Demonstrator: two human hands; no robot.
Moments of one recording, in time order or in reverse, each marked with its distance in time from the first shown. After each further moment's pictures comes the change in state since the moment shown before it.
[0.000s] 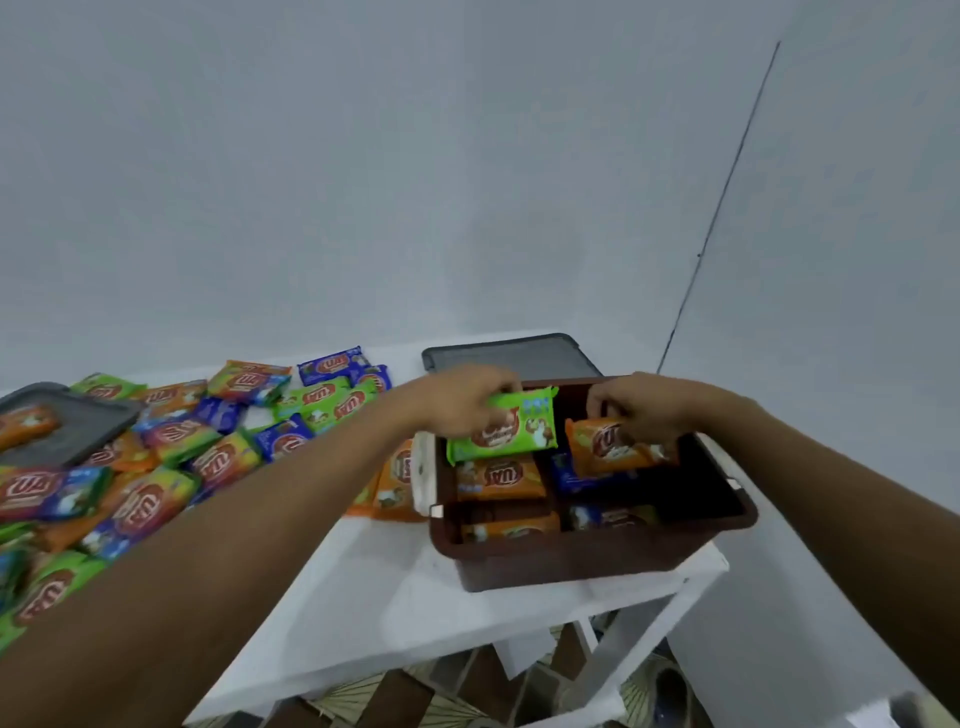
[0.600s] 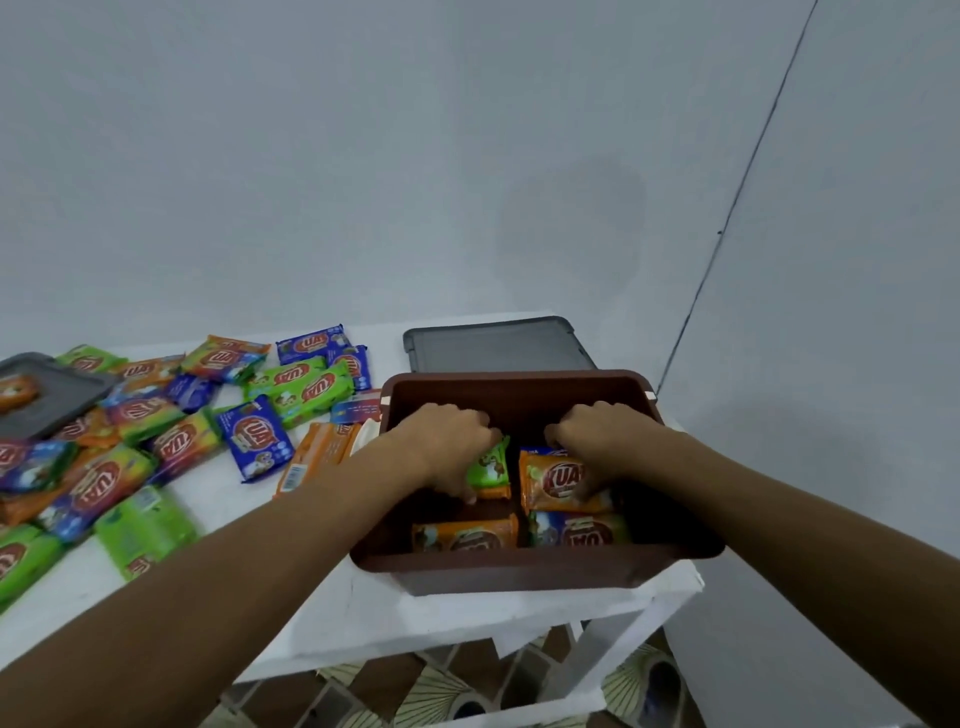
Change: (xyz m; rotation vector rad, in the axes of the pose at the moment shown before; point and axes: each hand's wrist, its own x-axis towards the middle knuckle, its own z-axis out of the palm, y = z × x) left_hand 0.043 0.016 0.066 0.697 -0.242 -0.151; right_hand 0.039 0.020 0.052 -0.366 0.030 -0.189
